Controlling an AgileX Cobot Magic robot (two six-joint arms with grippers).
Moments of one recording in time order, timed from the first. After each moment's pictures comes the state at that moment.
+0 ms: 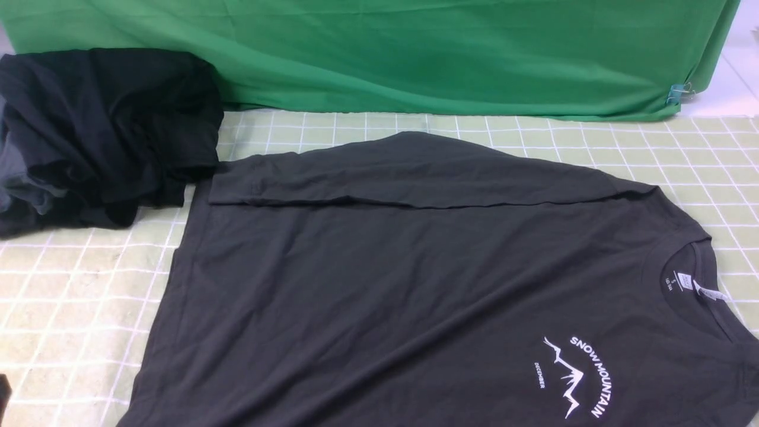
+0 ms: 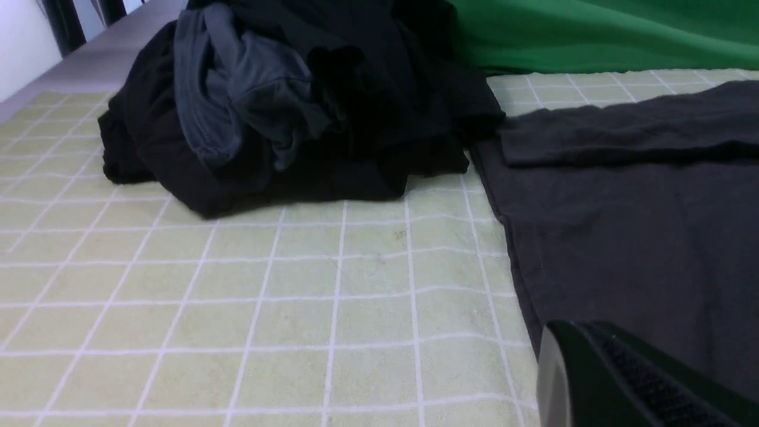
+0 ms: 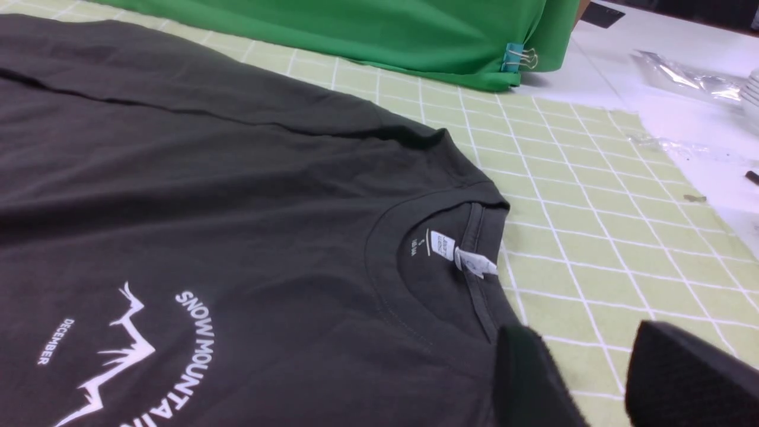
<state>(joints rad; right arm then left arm) 0.02 0.00 0.01 -0.09 0.25 -0.02 0.06 0.00 0.01 -0.02 0.17 0.05</state>
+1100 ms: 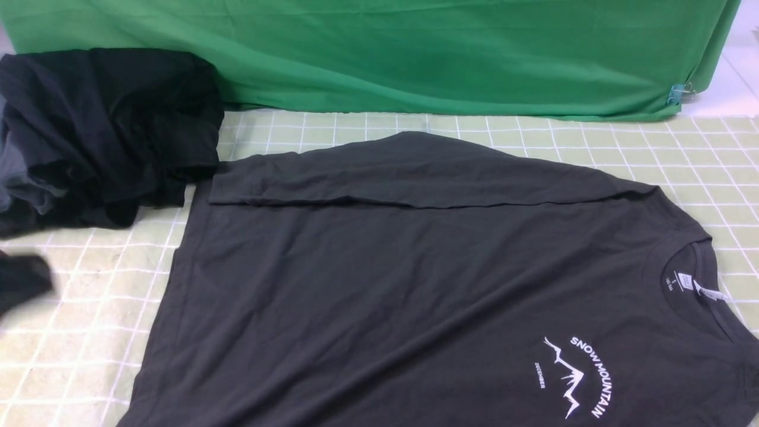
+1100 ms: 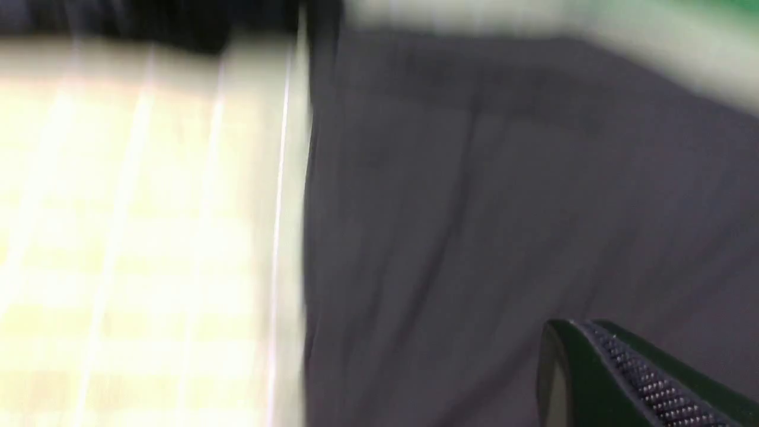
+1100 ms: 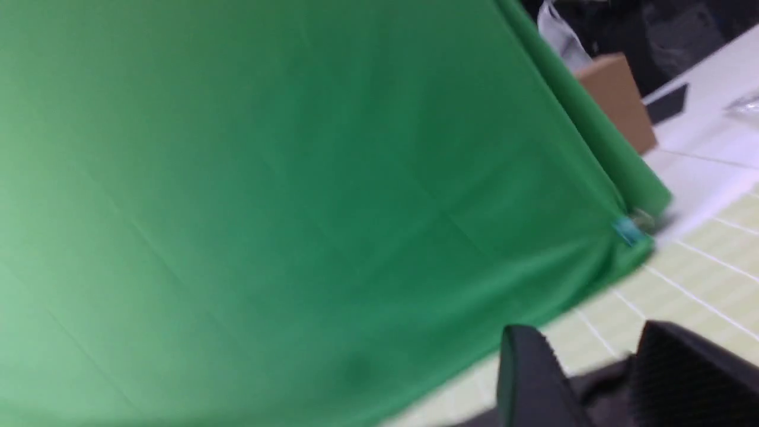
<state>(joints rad) 0.02 0.00 0.01 0.28 -0.22 0.48 0.06 0.82 -0.81 -0.27 0.96 0.01</state>
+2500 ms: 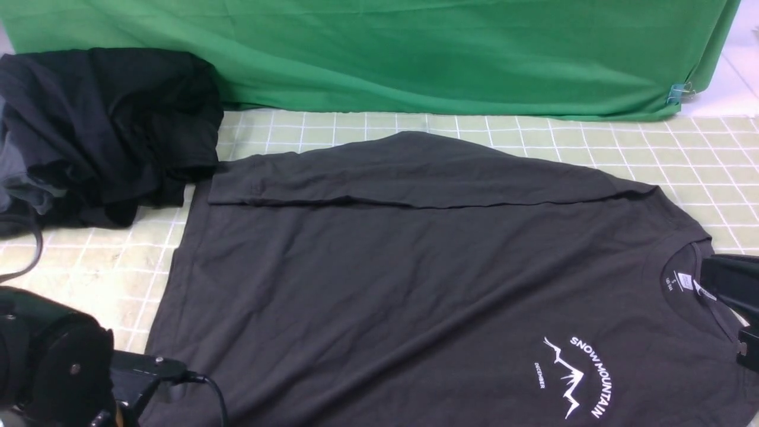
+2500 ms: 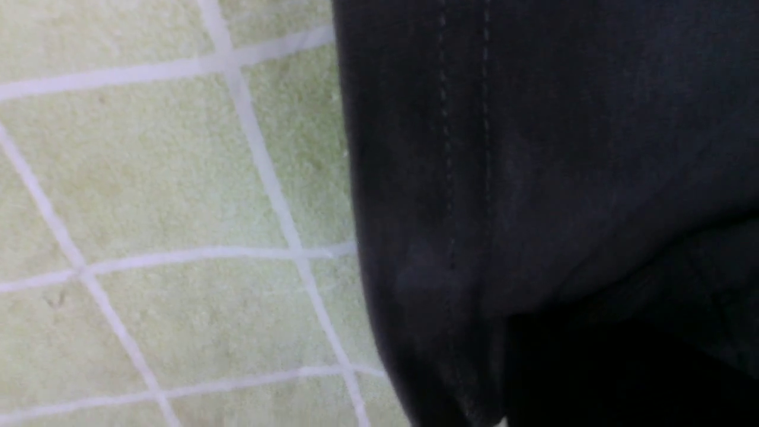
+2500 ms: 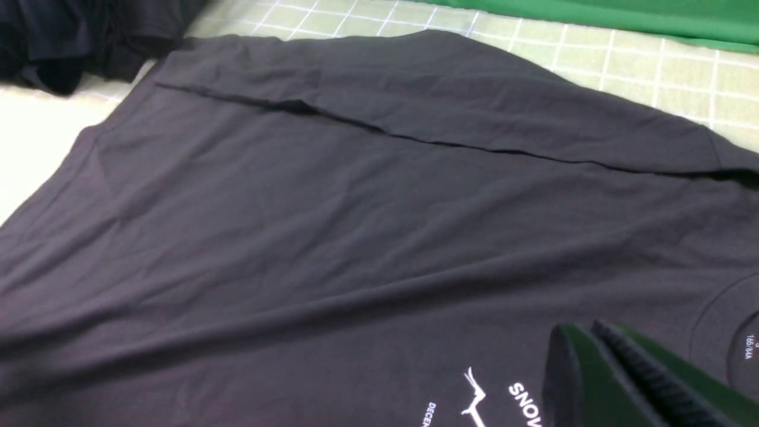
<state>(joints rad) 0.39 0.70 -0.60 0.17 0.44 0.01 -0.40 1.39 -0.54 0.00 0.91 -0.22</state>
